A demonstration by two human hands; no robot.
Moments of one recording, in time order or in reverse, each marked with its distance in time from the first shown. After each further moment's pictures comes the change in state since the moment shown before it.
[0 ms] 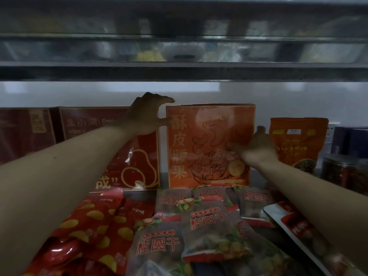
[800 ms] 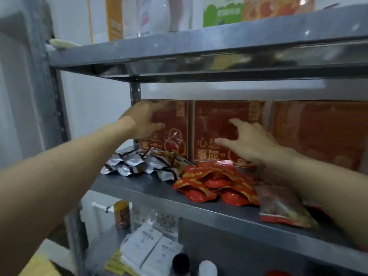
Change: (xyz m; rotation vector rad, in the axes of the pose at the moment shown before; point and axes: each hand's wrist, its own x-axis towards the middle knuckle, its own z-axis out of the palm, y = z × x) left_hand -0.246 -0.105 -0.197 0.309 -0.092 -0.370; right_hand -0.202 -0.207 0.031 -0.137 -0.374 -0.629
